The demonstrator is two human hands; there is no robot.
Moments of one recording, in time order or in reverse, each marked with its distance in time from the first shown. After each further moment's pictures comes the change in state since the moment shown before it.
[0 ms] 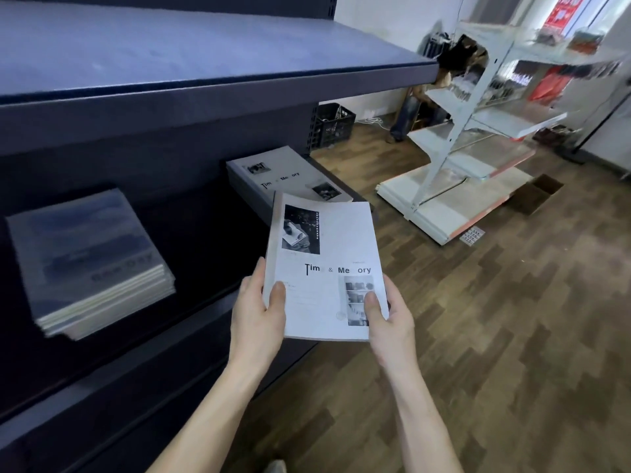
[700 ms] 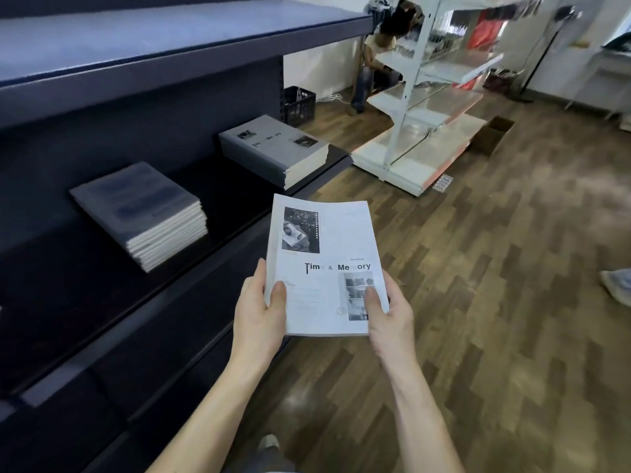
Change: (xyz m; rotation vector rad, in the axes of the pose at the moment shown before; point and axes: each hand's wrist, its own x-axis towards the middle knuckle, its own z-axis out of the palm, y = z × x) left_hand -0.161 -0.029 -0.103 0.121 -0.207 0.049; right_hand -0.220 0.006 0.010 0.084 0.223 0.047
